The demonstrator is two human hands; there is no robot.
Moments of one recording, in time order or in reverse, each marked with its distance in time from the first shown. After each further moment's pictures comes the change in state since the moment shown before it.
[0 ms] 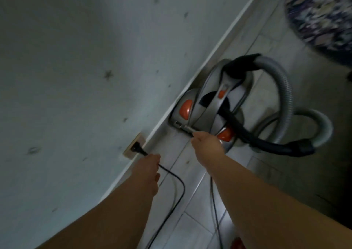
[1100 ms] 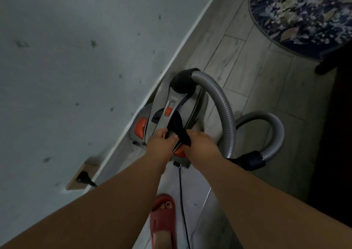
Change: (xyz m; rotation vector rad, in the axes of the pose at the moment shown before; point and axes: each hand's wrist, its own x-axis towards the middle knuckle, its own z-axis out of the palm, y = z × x) left_hand -0.043 0.013 0.220 0.573 -0.202 0.530; right_hand 0.075 0.078 -0.147 -0.350 -0.040 -0.125
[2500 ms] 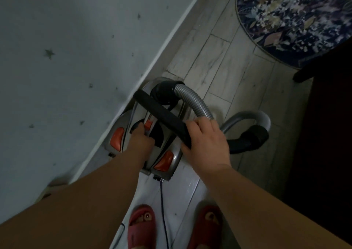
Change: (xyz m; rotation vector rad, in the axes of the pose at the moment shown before) left_hand 0.079 0.033 0.008 0.243 -0.061 -0.010; right_hand 0.011 0.017 -0.063 -0.342 0.619 -0.247
